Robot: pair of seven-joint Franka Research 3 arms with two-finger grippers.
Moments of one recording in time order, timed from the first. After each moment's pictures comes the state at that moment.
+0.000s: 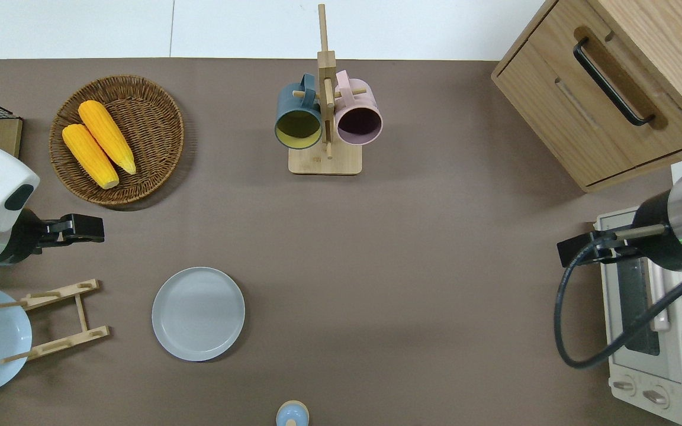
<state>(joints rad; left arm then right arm) -0.16 -0.10 0.14 -1.90 0.02 1.81 -0.17 -0.09 -0.02 0.23 -1.50 0.00 1.36 0.06</state>
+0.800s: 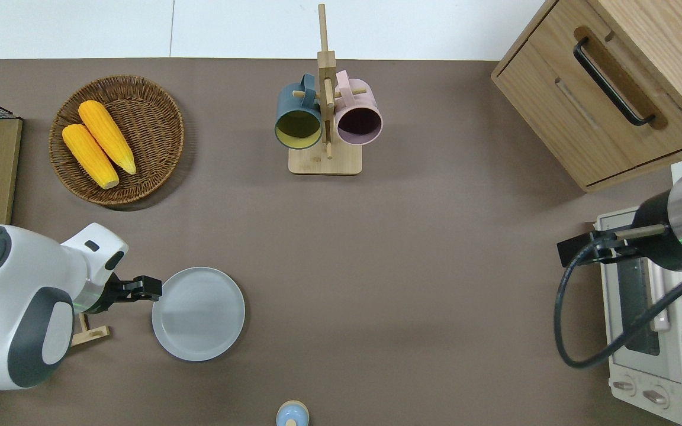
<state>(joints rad) -0.16 -0.12 0.13 -2.33 -0.01 2.02 -0.17 -0.09 -0.02 0.23 -1.50 0.00 1.36 0.06</state>
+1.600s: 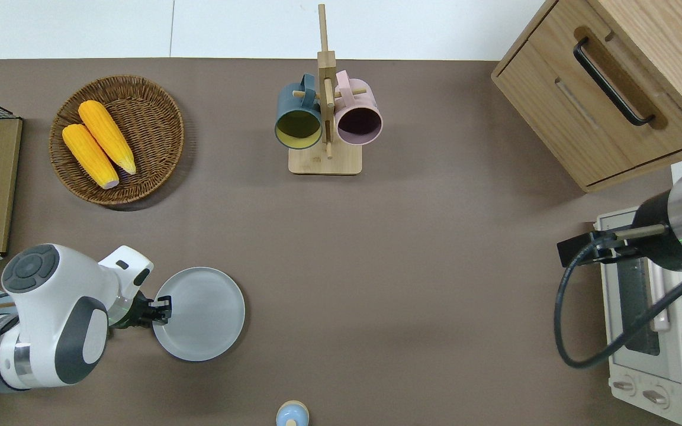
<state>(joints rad) -0.16 -0.04 0.13 -2.44 -0.07 2.13 -0.18 -0.09 -0.02 0.23 -1.50 0.00 1.36 0.06</state>
